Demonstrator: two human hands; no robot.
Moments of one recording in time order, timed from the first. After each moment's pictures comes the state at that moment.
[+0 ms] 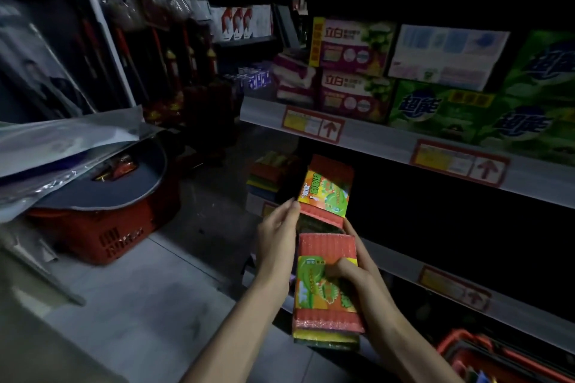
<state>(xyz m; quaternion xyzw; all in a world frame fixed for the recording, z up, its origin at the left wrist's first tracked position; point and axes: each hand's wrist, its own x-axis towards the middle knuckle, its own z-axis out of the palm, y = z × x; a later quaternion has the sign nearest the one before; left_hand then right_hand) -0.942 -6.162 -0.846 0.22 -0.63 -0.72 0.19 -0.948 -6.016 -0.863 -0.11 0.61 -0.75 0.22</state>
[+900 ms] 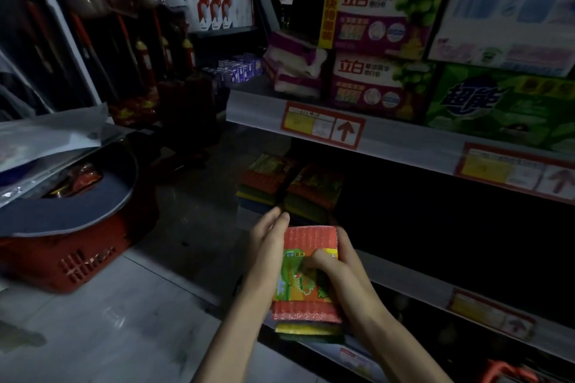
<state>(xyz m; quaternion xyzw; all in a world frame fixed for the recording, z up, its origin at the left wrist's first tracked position) -0.999 -6.209 -0.873 0.25 -0.62 -0.73 0.15 -1.005 -6.078 -0.883 -0.08 0.67 -0.71 0.20</state>
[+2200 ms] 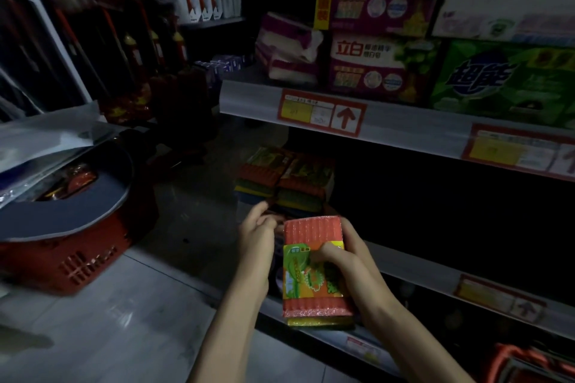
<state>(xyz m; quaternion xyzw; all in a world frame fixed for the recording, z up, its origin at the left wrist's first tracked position) -1.004 -6.226 -0.879 0.28 -0.62 -0.72 0.13 -1.013 -6.073 -0.894 -0.09 0.67 -0.72 0.18</state>
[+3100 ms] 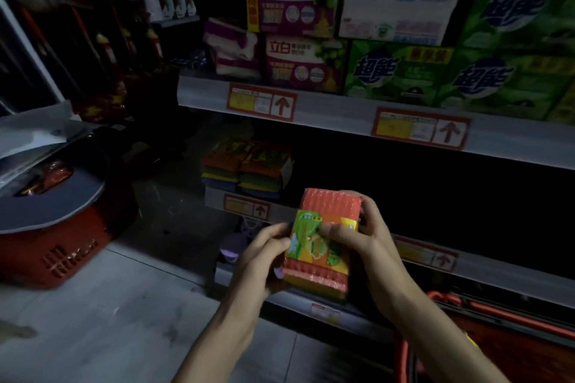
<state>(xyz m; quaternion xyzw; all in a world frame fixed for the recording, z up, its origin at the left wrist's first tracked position) -0.914 -6.148 -0.867 0.16 -0.63 -0.76 -0.01 -0.978 -5.977 -0.861 -0.07 0.63 -0.76 0.09</state>
